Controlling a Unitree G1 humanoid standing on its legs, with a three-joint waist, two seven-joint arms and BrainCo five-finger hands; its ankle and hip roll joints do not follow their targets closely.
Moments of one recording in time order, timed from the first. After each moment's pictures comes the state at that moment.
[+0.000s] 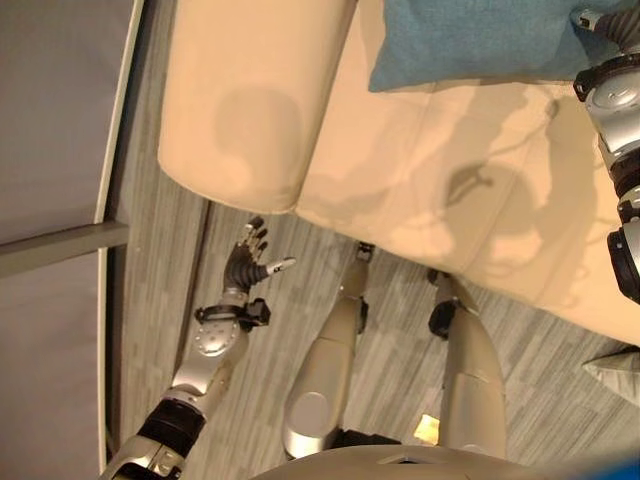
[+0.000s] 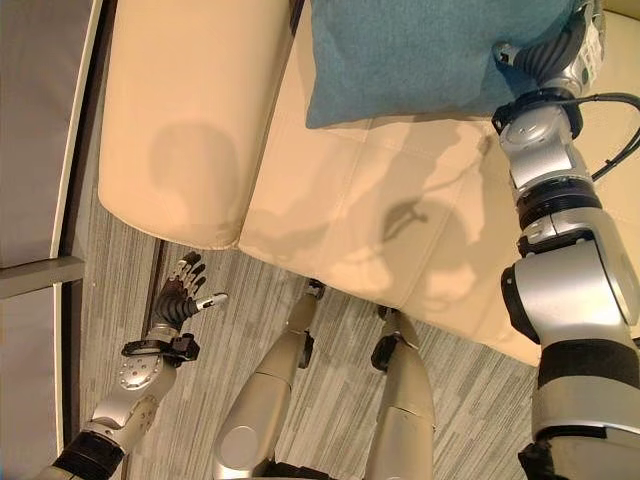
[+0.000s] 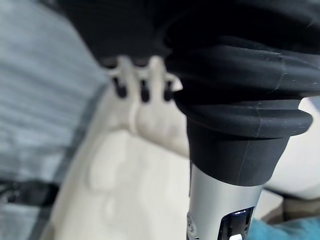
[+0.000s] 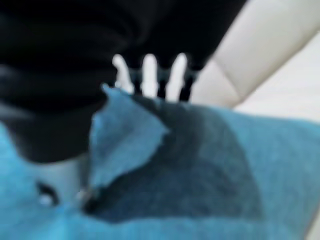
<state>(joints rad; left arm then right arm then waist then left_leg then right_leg) -0.03 0.48 -0.29 0.19 -0.58 -0.27 0.24 -1.40 -0.73 0.48 1.22 0.10 -0.09 -0.53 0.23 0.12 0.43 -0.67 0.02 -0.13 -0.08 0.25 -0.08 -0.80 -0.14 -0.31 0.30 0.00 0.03</state>
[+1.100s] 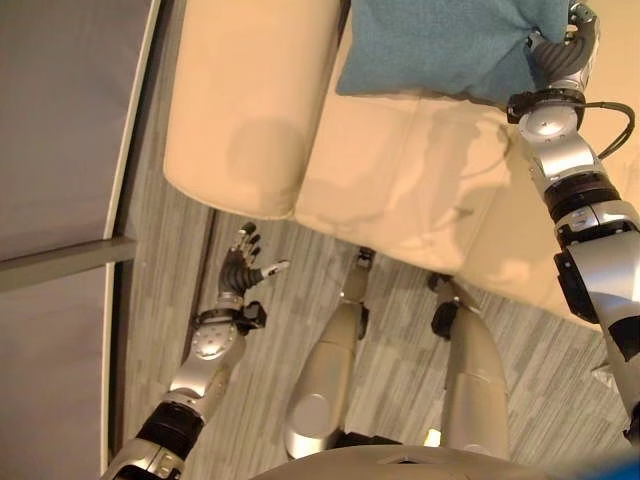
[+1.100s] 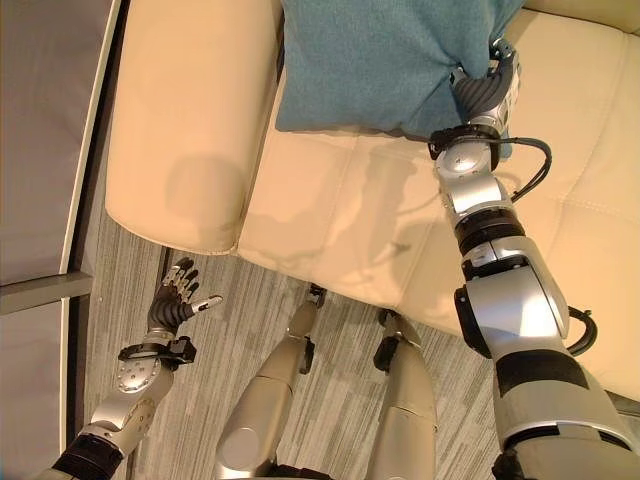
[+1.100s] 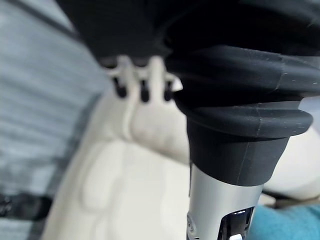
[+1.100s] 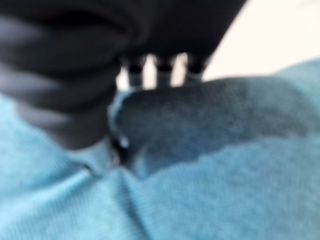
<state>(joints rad) -0.03 0.48 -0.30 0.22 -0.58 -0.28 0.27 -1.26 -0.52 0.32 1.09 0.16 -0.12 -0.60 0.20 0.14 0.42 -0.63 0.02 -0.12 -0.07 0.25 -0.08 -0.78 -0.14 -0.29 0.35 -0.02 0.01</state>
